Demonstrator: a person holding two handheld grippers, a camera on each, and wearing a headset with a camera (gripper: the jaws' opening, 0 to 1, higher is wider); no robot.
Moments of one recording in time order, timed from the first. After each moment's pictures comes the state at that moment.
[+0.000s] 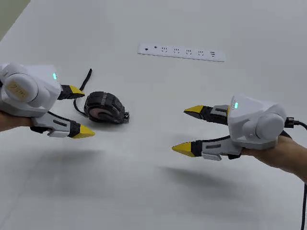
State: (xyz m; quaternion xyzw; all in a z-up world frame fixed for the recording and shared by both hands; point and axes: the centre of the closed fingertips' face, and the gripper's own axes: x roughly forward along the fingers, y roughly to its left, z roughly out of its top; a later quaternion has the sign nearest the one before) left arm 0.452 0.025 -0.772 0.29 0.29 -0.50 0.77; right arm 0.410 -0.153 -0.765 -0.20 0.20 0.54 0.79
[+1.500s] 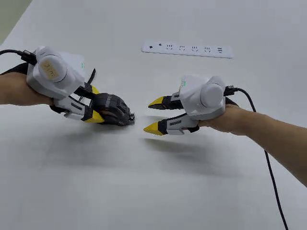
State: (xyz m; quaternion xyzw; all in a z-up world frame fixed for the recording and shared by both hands) left arm 0.479 0.013 -0.795 0.33 0.32 -0.56 0.69; right arm 0.458 -0.067 -0.800 -0.20 0.21 0.61 0.74
